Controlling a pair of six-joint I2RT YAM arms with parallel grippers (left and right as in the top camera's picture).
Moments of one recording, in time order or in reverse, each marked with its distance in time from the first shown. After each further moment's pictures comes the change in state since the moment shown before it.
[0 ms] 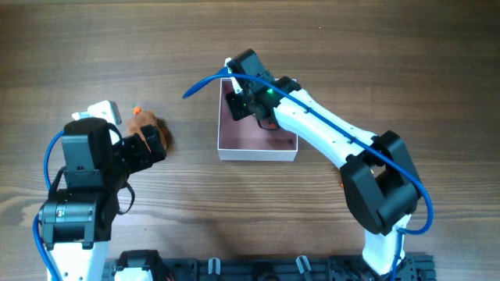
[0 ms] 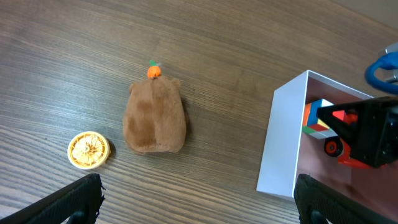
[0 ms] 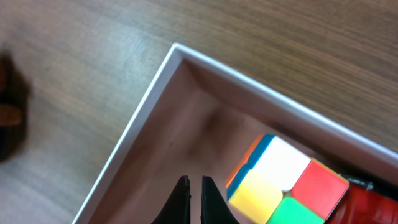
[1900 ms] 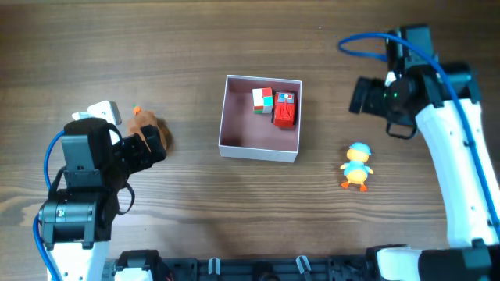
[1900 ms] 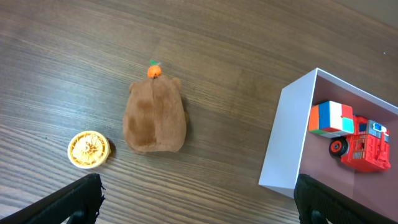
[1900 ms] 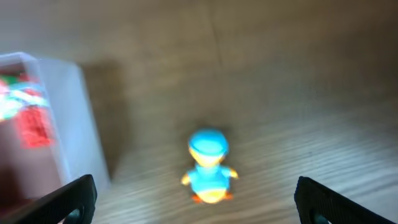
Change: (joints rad) left arm 0.000 0.000 0.000 -0.002 0.000 0.000; right arm -0.547 -0.508 -0.019 -0.786 0.156 0.175
